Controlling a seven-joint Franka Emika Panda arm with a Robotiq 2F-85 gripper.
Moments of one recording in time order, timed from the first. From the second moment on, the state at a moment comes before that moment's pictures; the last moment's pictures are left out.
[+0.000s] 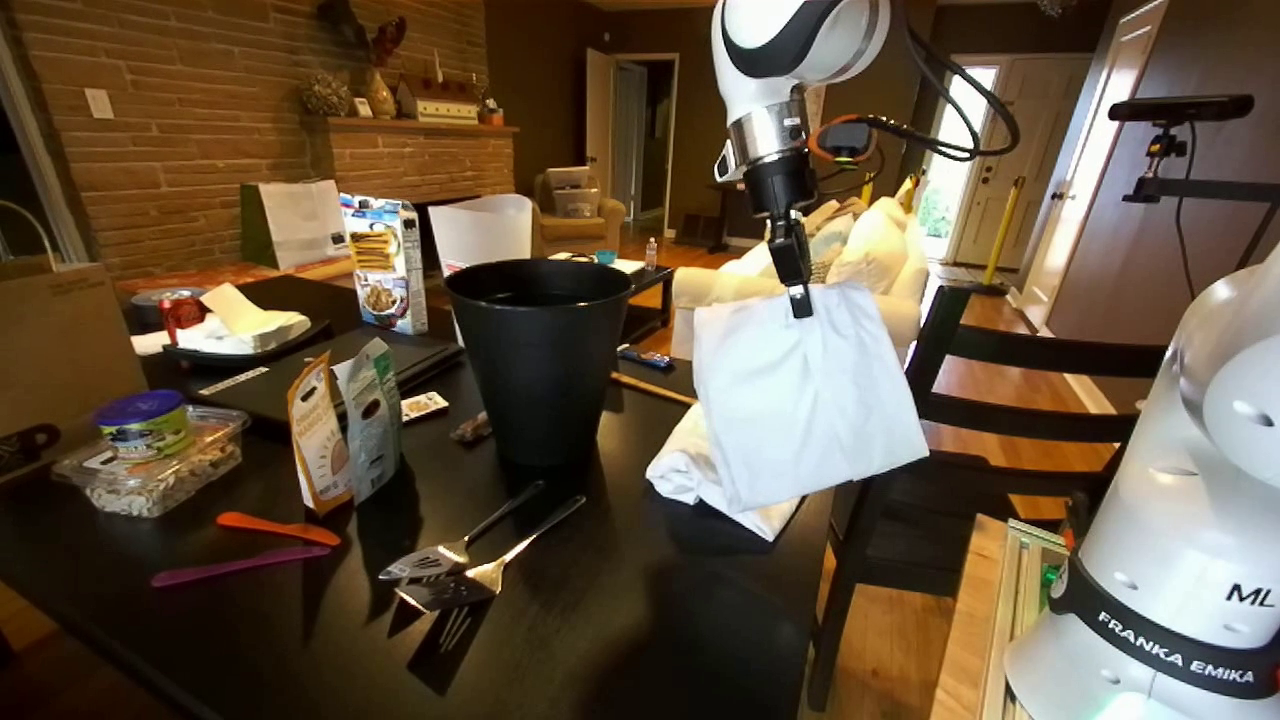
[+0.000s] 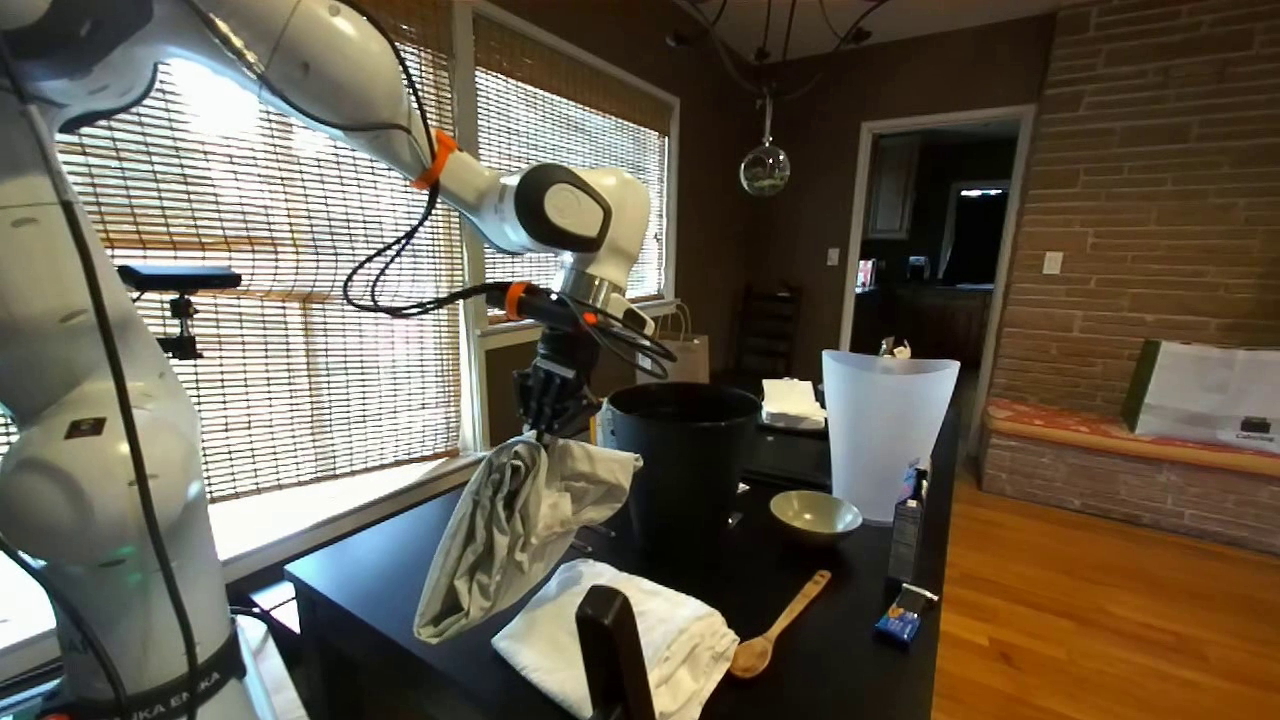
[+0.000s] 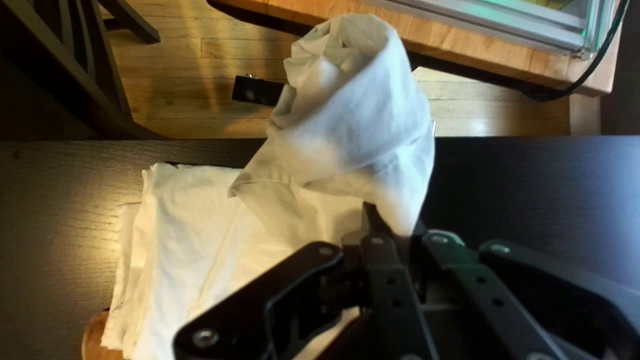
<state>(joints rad) -0.11 -0.24 -0.12 -2.28 -0.08 1.67 -0.41</state>
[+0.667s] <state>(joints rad) -0.16 -0.33 -0.25 -2.18 -0.27 1.43 -0.65</state>
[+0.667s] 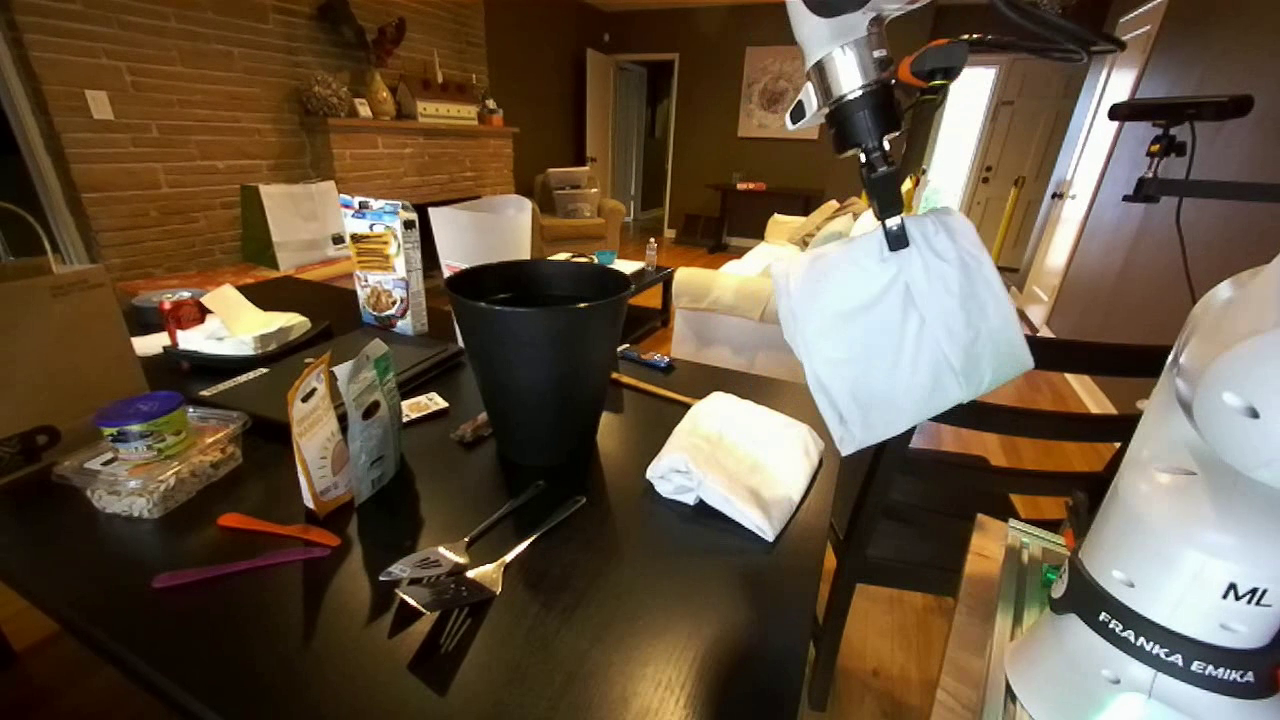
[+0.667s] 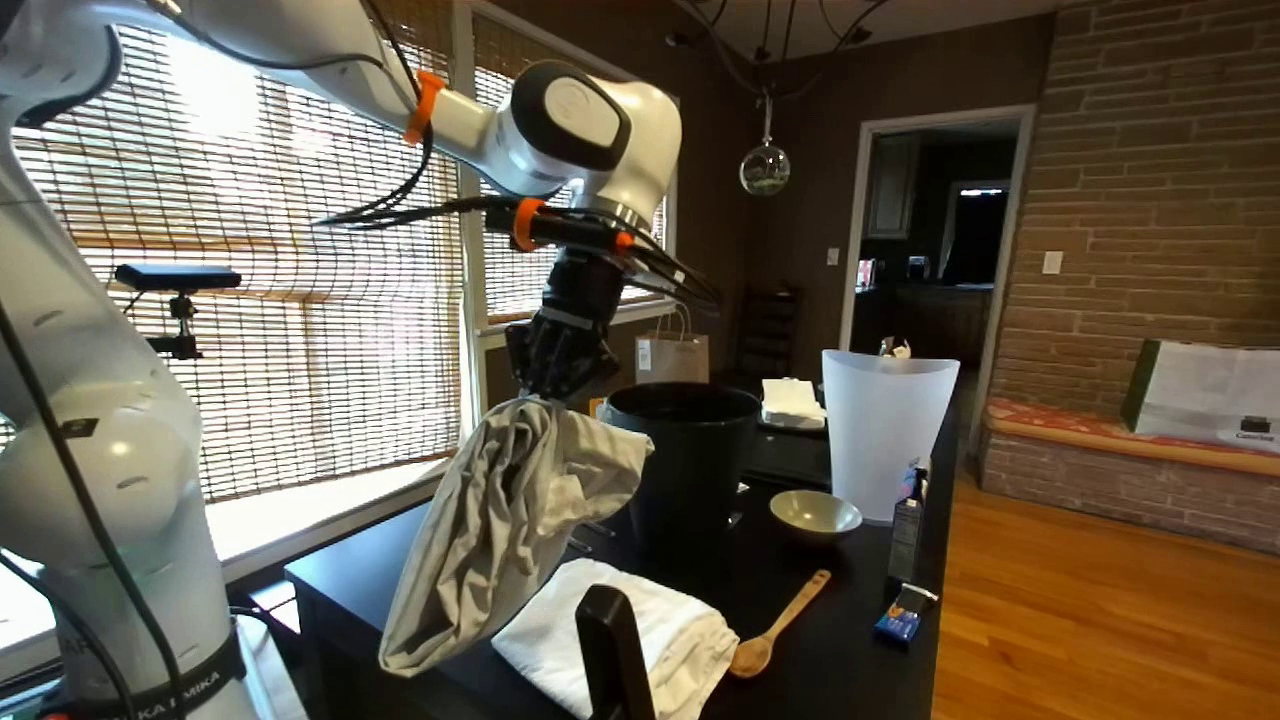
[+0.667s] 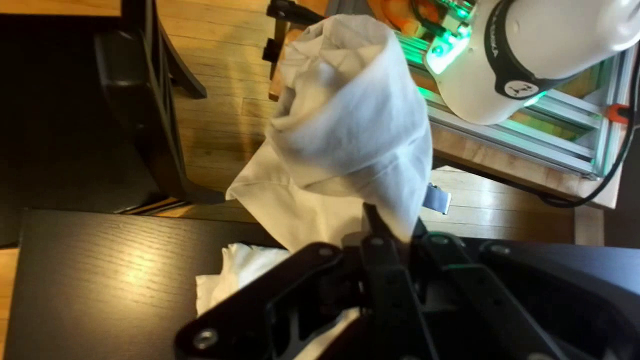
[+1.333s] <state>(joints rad) -0.18 -0.39 -0.30 -2.18 -0.40 1.38 -0.70</state>
